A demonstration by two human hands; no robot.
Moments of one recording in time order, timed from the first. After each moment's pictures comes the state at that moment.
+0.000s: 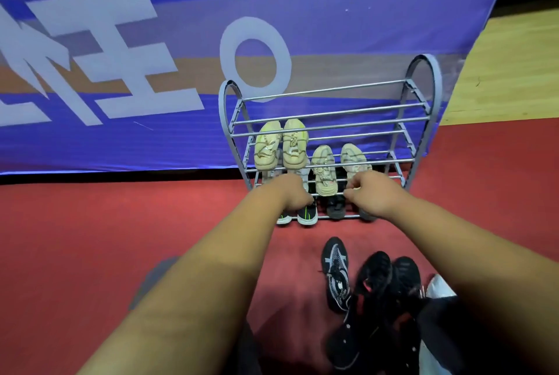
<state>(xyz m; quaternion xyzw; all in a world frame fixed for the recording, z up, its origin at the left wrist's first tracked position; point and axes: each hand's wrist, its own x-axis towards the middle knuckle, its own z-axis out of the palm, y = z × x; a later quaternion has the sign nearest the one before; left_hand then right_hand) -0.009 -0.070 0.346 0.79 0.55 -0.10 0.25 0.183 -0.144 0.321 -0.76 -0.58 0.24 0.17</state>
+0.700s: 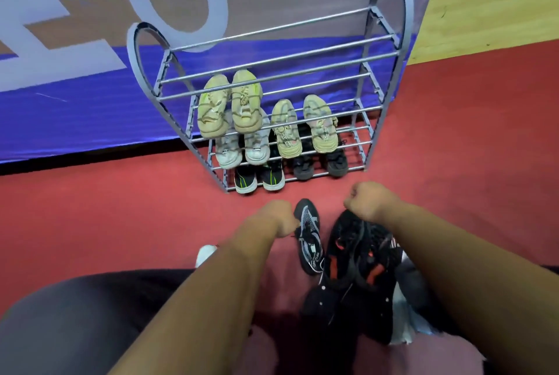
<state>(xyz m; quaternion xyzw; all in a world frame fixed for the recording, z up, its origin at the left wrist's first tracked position) 0.030 -0.085 0.160 0.77 0.51 -0.23 0.29 0.245 -0.162 0.164 -0.80 -0.50 0.33 0.02</state>
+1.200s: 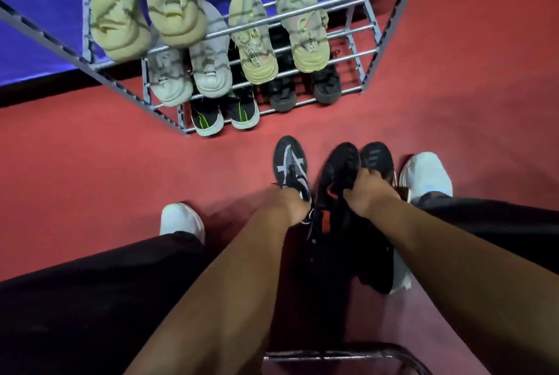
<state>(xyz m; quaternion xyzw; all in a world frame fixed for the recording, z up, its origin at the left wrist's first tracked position) 0.061 -0.115 -0.025 0.67 0.55 -0.30 0.39 0.238 -0.193 -0.021 -0.84 -0.34 0.41 -0.07</state>
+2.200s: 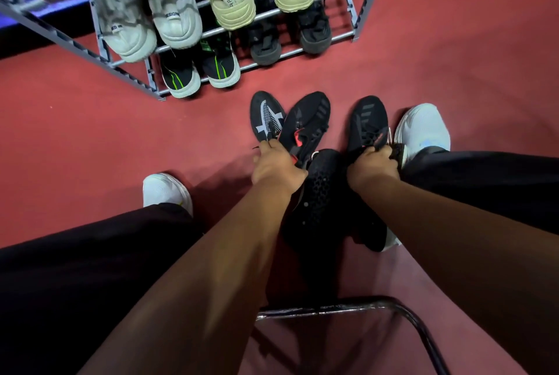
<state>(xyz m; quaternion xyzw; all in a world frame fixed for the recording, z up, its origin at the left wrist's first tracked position) 0.067 -0.132 -0.043 0.71 0.61 -0.19 0.29 0.227 -0.230 -0.079 -0.92 -0.18 0.35 -0.05</state>
